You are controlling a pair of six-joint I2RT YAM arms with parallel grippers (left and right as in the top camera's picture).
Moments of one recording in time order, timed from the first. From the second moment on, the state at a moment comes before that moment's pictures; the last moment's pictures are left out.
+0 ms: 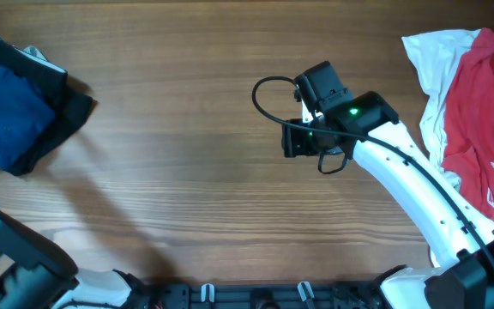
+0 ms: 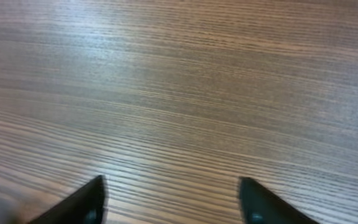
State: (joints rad) left arm 0.76 1.68 1.22 0.08 0.33 -0.46; right arm 0.49 1.56 1.34 -1.04 -0.06 0.39
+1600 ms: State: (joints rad) left arm -0.33 0.74 1.02 -0.99 0.03 -0.25; right arm 0.67 0.85 1.07 -0.63 0.52 0.43
